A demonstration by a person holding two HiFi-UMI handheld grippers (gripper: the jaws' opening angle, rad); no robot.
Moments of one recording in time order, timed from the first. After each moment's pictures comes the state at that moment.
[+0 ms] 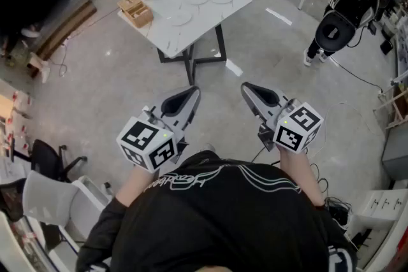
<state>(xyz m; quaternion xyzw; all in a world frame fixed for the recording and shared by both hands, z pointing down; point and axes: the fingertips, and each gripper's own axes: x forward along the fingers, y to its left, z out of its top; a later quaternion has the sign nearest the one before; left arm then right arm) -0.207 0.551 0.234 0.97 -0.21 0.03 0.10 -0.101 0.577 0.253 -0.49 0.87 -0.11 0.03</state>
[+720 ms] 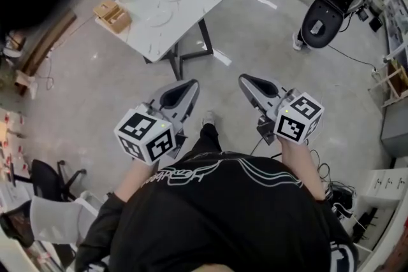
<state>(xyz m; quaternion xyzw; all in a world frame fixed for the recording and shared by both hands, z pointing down) -0.152 0.513 0.252 0.98 -0.16 0.05 0.13 -0.052 0.547 0.264 -0.51 0.84 -0.14 0.05</state>
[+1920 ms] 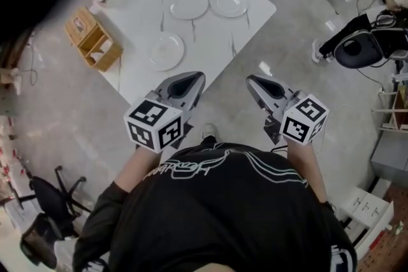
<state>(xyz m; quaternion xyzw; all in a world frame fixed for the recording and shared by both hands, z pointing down) -0.045 0.080 0.356 0.95 -0.17 0.13 0.23 0.050 0.134 0.359 -0.50 0.83 -0.26 -0.03</state>
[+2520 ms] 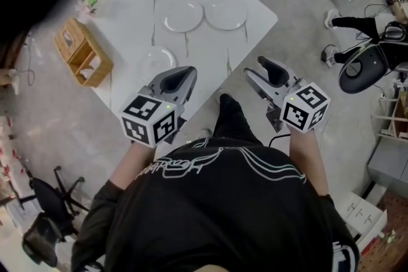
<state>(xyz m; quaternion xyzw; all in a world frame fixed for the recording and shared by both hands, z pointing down) 0.001 0.001 0.379 0.94 -0.19 0.15 0.23 0.133 0.045 0.377 -0.52 0.81 -0.25 -0.06</state>
